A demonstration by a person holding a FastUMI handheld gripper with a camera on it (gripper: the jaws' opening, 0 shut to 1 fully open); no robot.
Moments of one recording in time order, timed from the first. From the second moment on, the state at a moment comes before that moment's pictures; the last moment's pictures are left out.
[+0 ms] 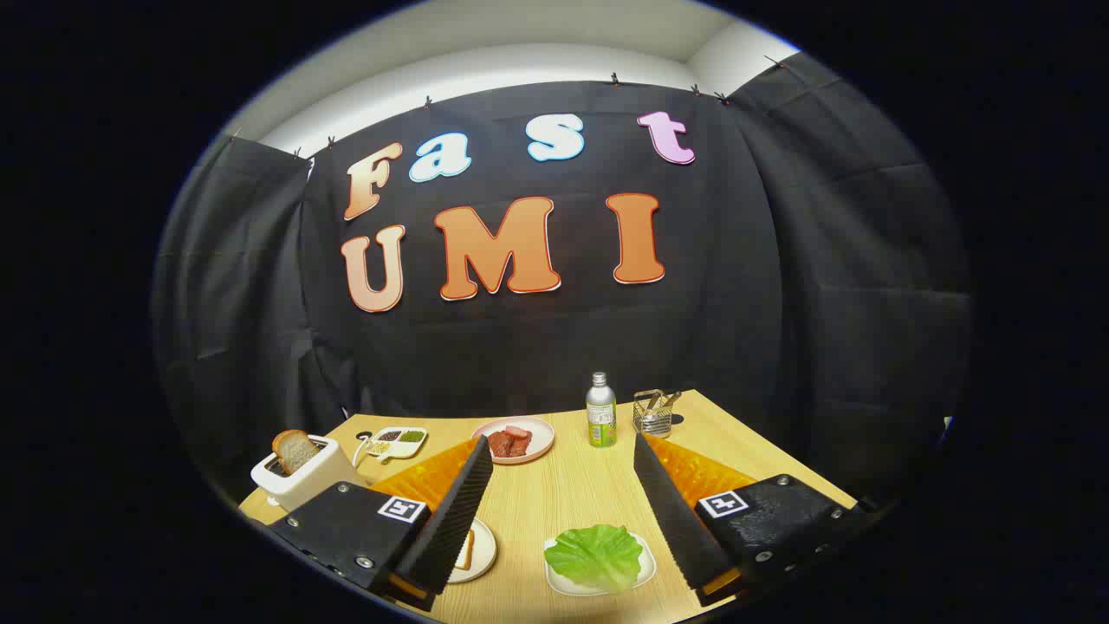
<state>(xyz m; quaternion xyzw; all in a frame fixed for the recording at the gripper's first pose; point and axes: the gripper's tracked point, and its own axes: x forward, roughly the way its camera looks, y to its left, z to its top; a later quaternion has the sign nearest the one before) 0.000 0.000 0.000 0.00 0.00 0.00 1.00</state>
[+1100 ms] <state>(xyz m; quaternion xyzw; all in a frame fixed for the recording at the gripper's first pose) 0.028 -0.010 -0.072 -0.03 0.08 0.00 1.00</state>
